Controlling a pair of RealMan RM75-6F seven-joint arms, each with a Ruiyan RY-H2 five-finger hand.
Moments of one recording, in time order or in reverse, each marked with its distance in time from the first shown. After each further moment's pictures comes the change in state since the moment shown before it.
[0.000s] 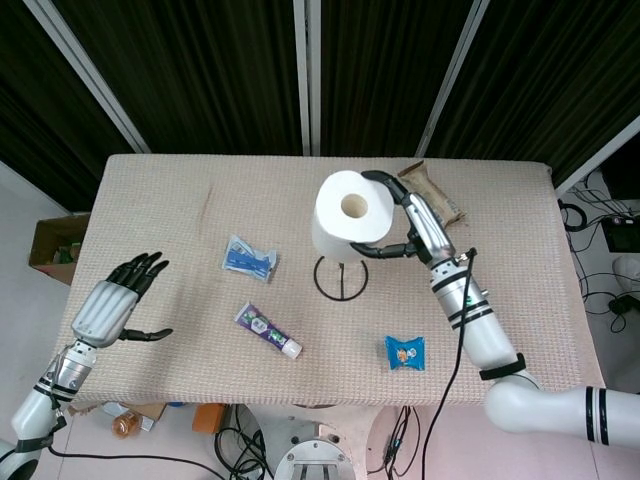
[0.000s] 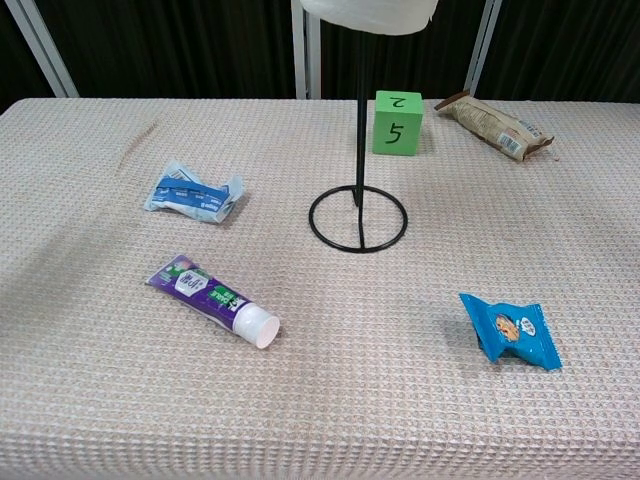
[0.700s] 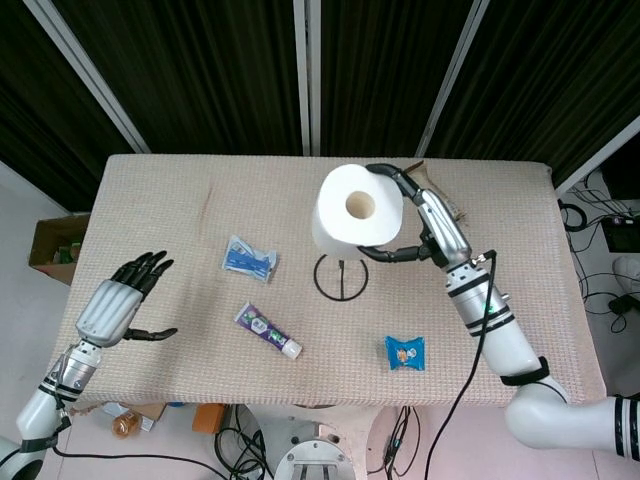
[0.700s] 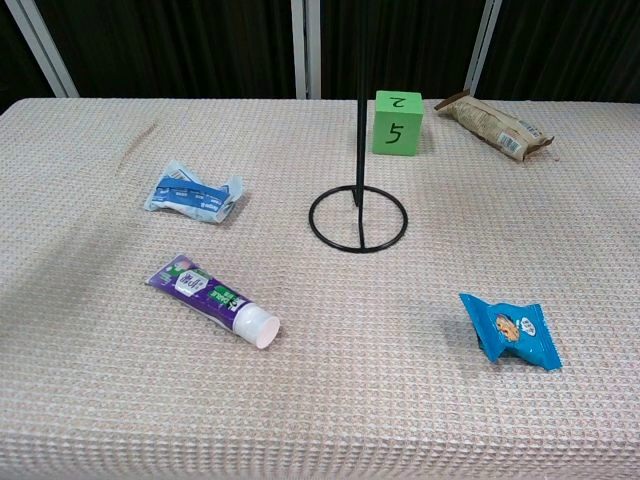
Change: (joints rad) left arm -0.007 0.007 -0.009 -0.050 -0.012 -0.006 0.037; right arm -0.035 0.108 -0.007 -0.065 -0.160 0.028 0.092
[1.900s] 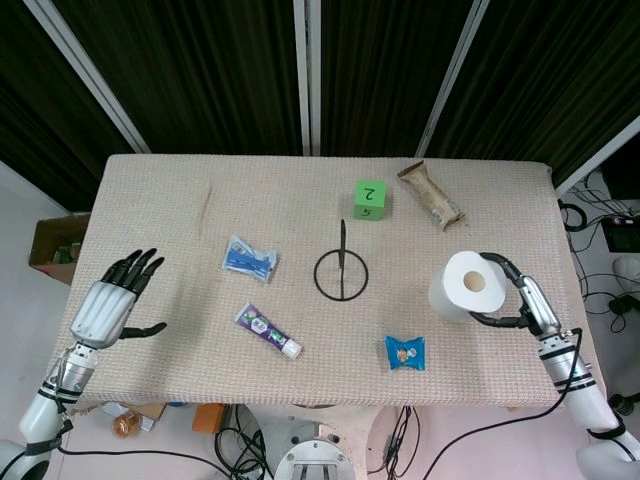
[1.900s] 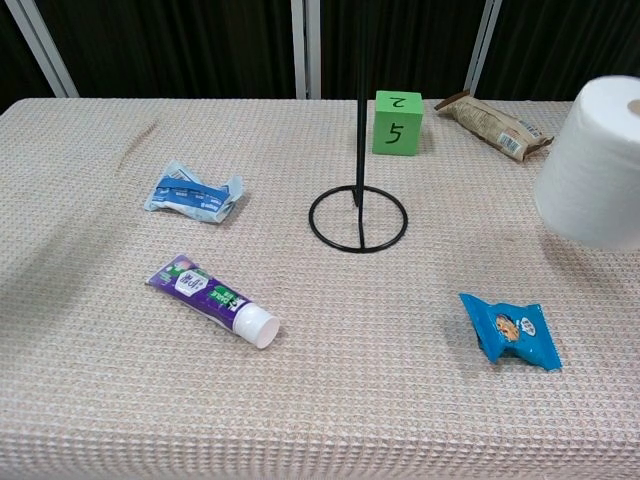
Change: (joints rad) left arm 0.030 -0.074 -0.001 0.100 -0.003 0.087 0.051; right arm -0.431 -0.209 -0.412 0.805 -0.640 0.214 0.707
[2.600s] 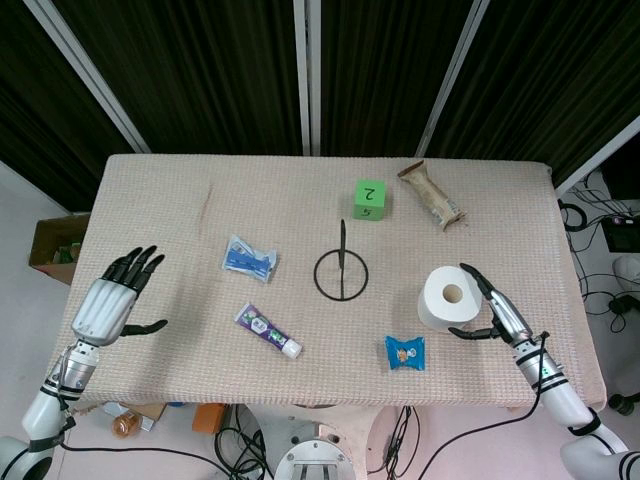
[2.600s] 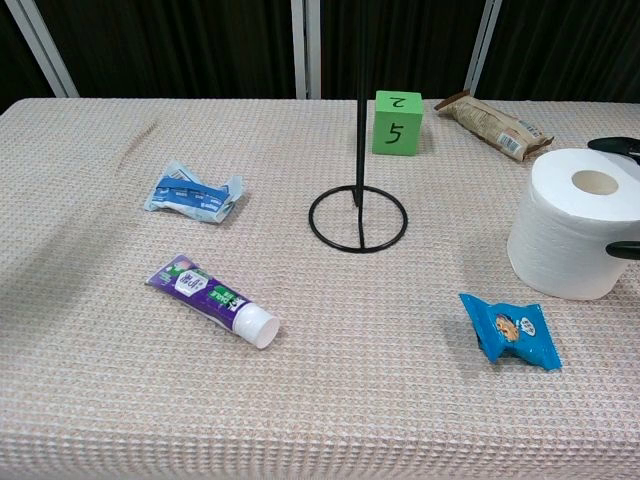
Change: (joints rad) left arm -0.010 -0.017 0.002 0.024 -0.013 0.009 -0.006; right arm 0.033 -0.109 -0.051 0.094 -0.014 -0.175 -0.064
